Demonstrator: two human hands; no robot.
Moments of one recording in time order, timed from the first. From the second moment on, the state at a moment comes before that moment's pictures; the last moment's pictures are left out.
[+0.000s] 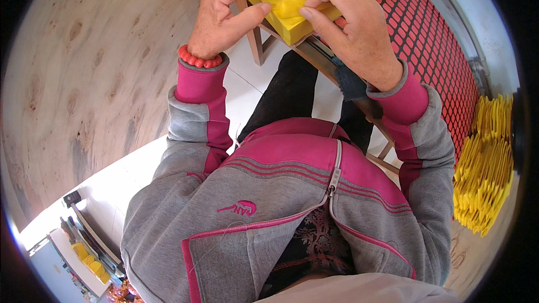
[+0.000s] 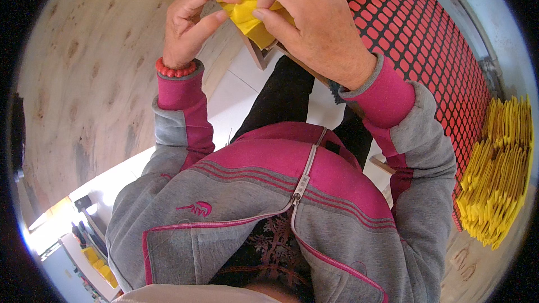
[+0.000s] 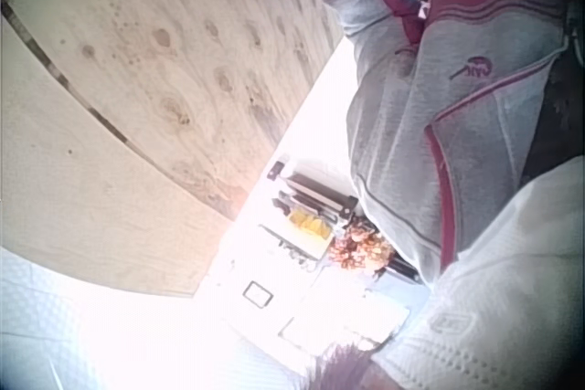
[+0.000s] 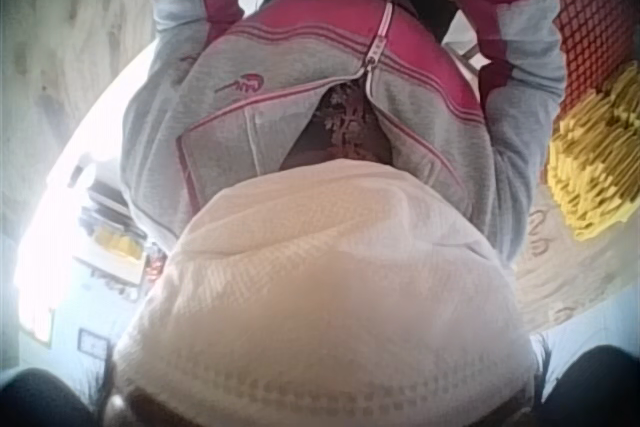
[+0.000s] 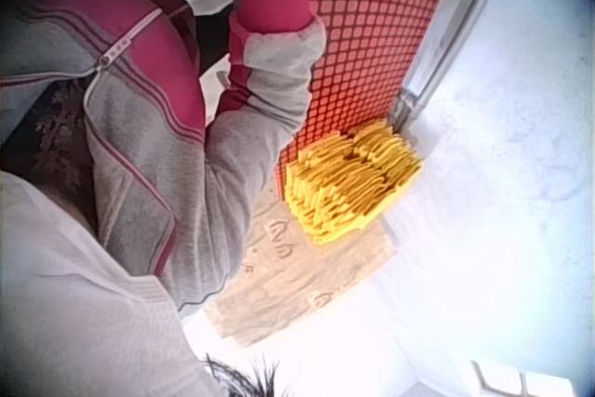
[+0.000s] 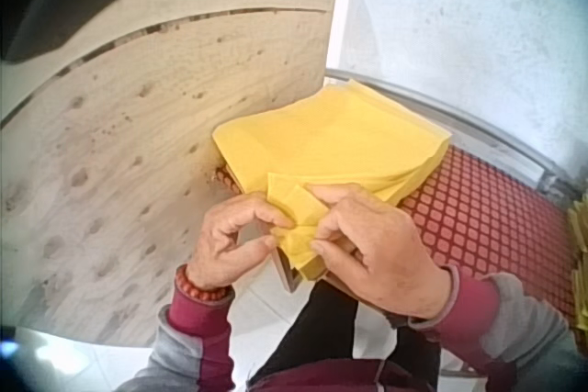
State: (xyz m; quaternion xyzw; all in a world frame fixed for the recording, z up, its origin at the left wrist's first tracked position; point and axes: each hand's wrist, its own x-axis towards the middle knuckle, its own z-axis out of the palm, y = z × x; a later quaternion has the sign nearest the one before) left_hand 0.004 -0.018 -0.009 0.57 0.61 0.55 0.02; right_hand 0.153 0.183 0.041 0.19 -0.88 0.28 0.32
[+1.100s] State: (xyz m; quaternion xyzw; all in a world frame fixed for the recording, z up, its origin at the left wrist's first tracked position) left_hand 0.010 0.006 -0.031 0.42 0.57 0.70 -0.09; right_hand 0.272 0.190 -0.060 0.17 -0.93 0.30 0.12
